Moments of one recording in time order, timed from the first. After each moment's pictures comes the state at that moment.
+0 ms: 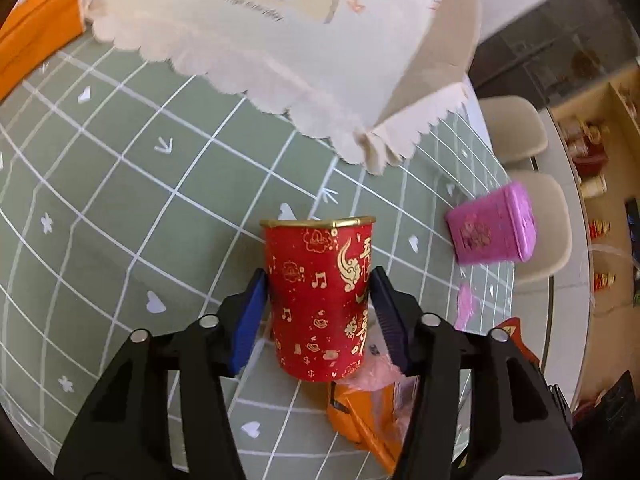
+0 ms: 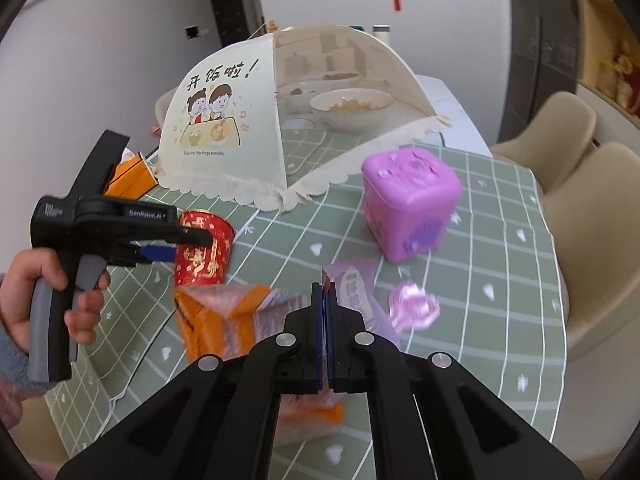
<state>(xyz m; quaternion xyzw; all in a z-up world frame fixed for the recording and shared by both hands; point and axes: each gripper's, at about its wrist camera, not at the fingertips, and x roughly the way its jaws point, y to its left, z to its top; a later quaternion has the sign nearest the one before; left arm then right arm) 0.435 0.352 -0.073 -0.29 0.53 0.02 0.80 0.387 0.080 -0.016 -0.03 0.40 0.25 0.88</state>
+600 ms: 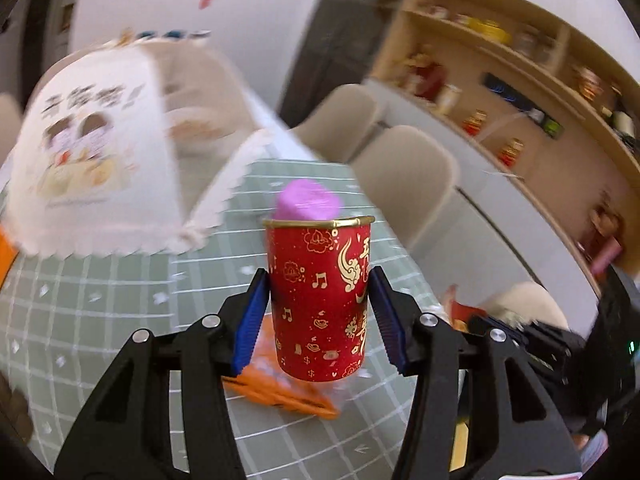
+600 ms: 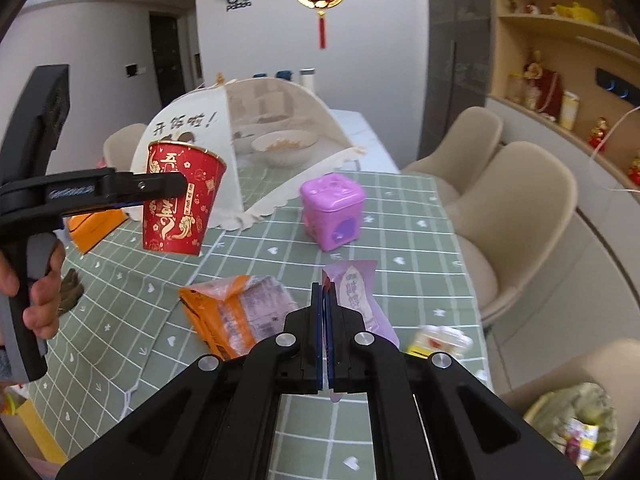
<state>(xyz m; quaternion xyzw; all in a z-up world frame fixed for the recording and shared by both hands) 0.364 0.254 0.059 -0.09 0.37 -0.23 0.90 0.282 0.040 0.048 -0.02 0.34 0.11 0.93</state>
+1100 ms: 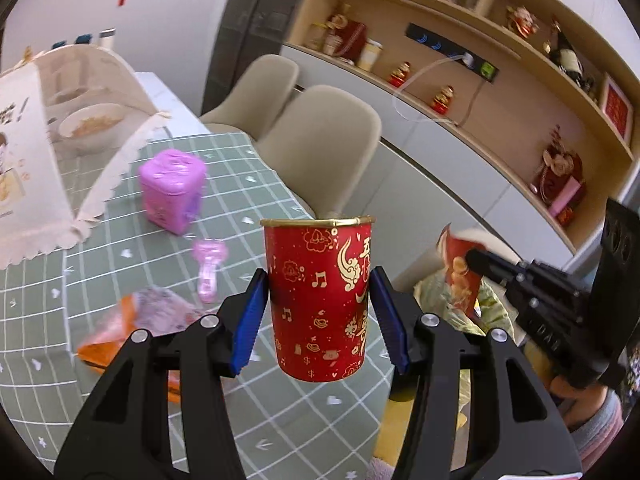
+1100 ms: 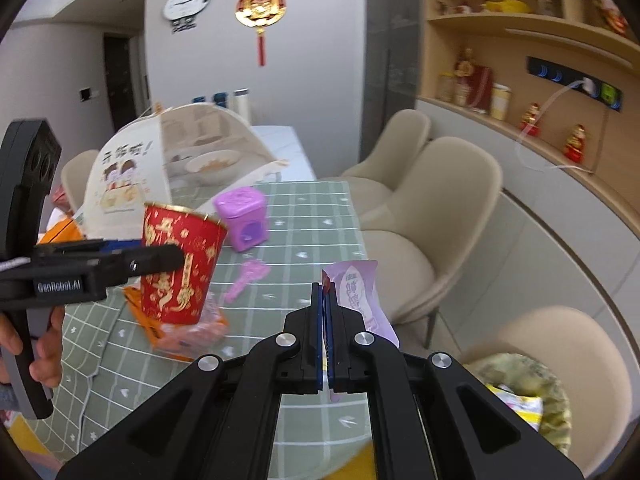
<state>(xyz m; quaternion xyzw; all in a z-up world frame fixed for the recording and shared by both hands) 0.337 0.130 0.050 -0.05 0.39 -0.33 0.86 0.228 -0.072 0.073 0.01 0.32 0.01 0.95</state>
